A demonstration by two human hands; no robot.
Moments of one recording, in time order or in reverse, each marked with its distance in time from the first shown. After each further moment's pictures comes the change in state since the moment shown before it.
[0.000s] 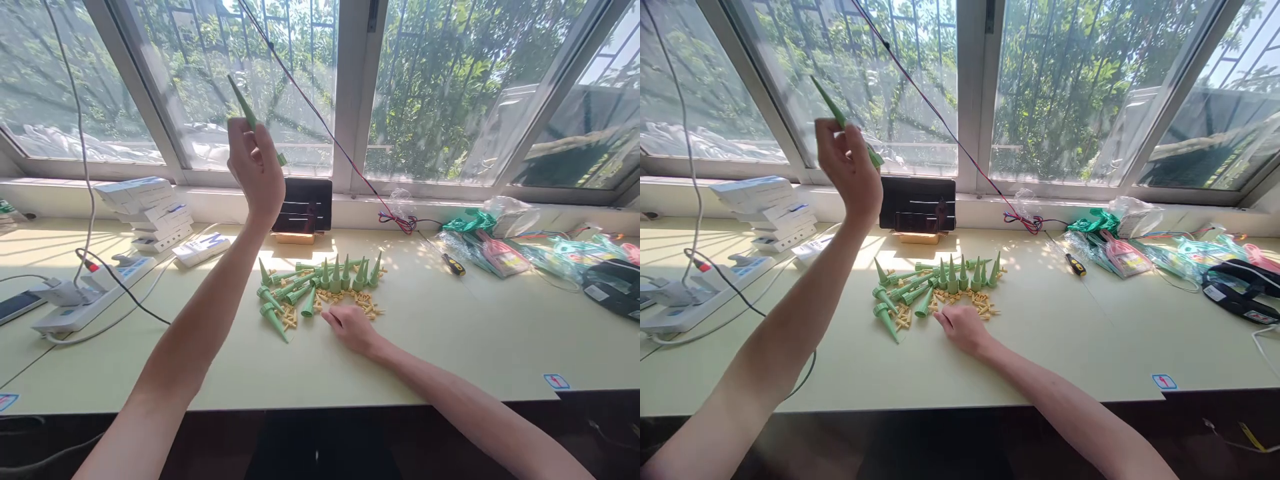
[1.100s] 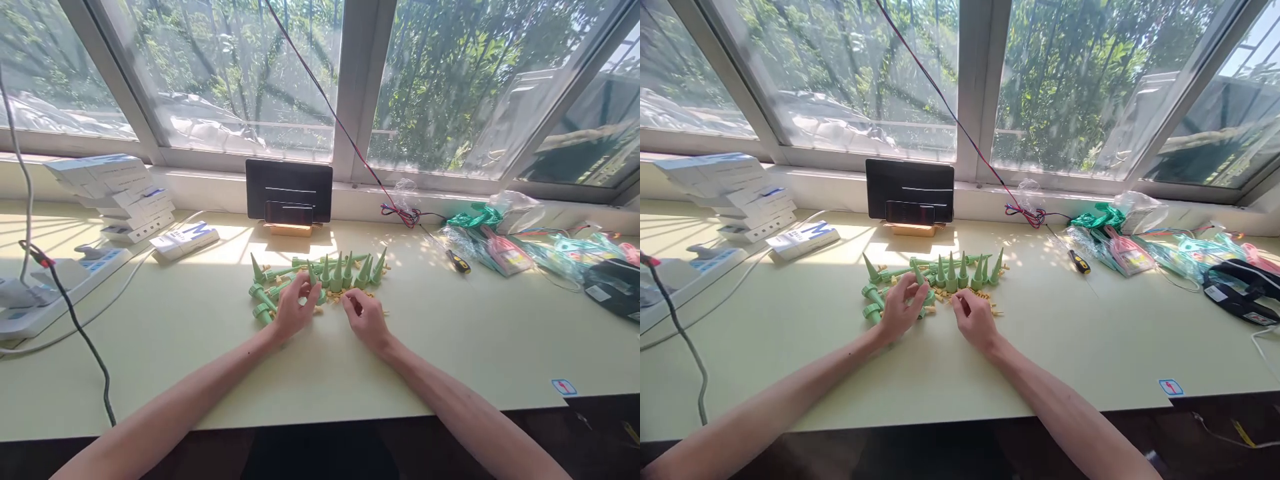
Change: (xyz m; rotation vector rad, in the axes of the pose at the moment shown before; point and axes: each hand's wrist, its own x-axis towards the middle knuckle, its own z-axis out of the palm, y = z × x) left_hand -0.225 0.013 -0.099 -0.040 -0.733 -0.539; right_hand -0.002 0.006 -0.015 0.318 0.303 0.179
